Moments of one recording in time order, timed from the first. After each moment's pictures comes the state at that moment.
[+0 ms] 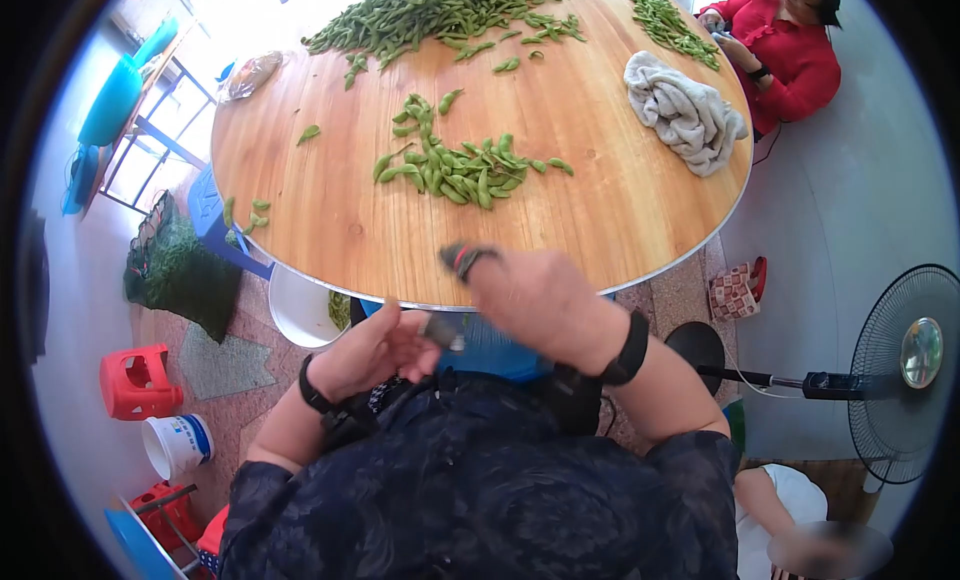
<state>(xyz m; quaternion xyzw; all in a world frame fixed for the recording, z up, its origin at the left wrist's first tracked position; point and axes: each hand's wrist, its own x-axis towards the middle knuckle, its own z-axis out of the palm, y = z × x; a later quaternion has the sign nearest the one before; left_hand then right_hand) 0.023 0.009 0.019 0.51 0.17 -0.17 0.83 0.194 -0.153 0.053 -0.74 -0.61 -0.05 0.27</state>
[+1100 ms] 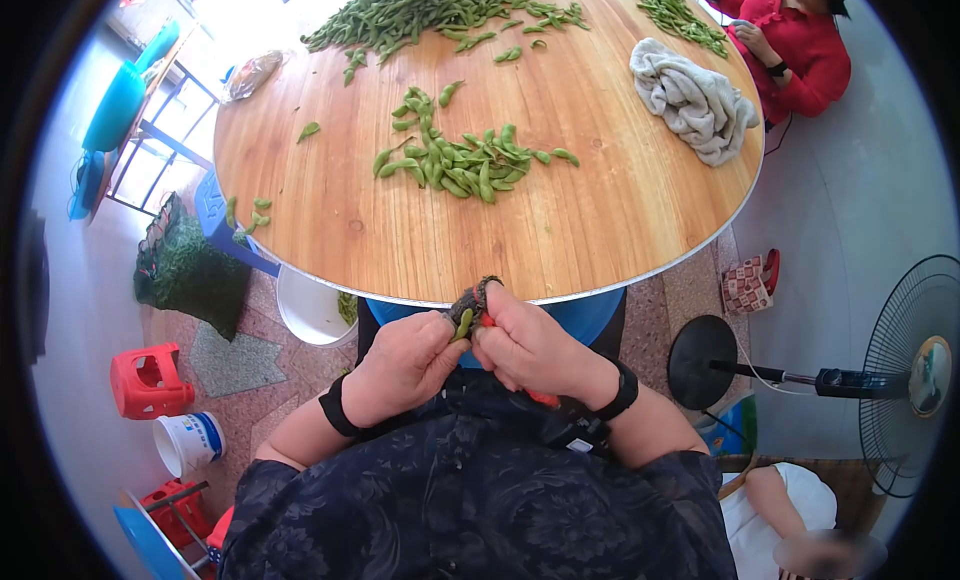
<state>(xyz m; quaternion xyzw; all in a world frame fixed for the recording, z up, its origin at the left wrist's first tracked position) 0.032 -0.024 0.017 0.90 -0.03 0.14 0.42 0.162 -0.176 0.043 -0.59 -0.28 0.55 0.52</state>
